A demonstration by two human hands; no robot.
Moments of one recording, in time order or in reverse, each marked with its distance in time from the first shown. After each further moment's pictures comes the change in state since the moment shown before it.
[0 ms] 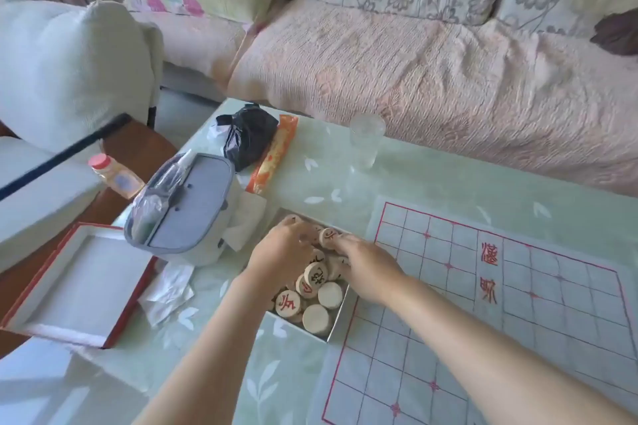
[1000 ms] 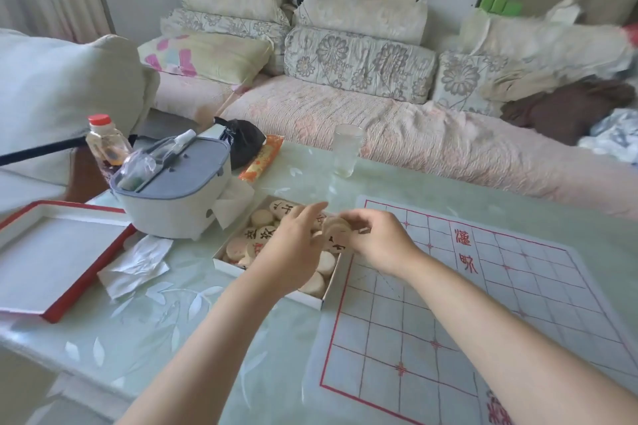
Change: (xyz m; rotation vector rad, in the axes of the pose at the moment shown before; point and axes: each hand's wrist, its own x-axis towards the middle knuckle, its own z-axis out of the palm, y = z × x) left_hand -0.082 -0.020 0.057 -0.179 0.187 0.366; right_hand -0.070 -0.011 0.034 0.489 0.378 0.011
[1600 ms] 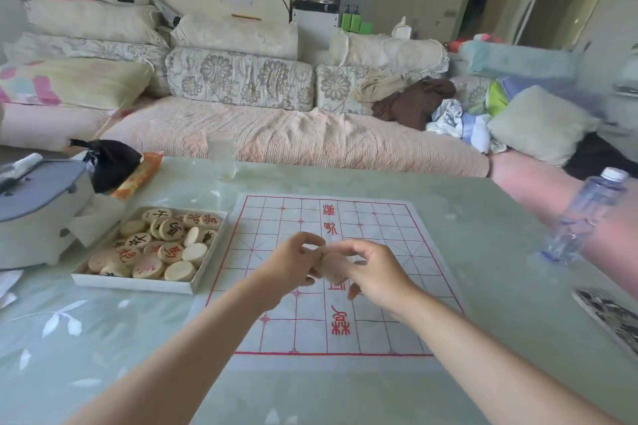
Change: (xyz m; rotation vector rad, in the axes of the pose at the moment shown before) left_hand -0.050 0.154 0.128 -0.591 -0.386 -0.207; right_hand -0.199 0.075 -0.120 0.180 0.266 0.120
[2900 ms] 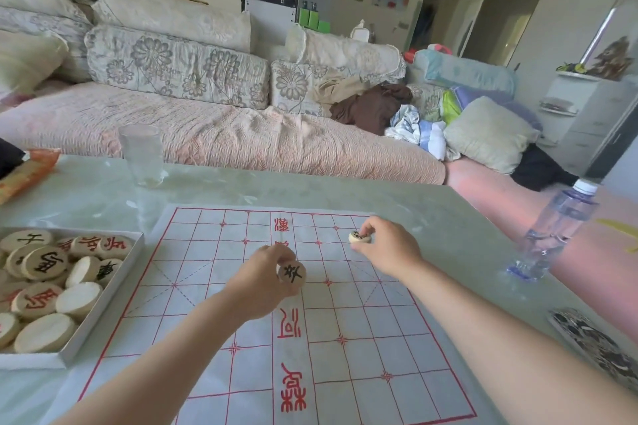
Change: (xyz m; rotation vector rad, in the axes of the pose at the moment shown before) left_hand 0.118 -0.031 0.034 0.497 -0.029 0.223; right_hand 0.128 0.067 -0.122 -0.879 0.360 0.094
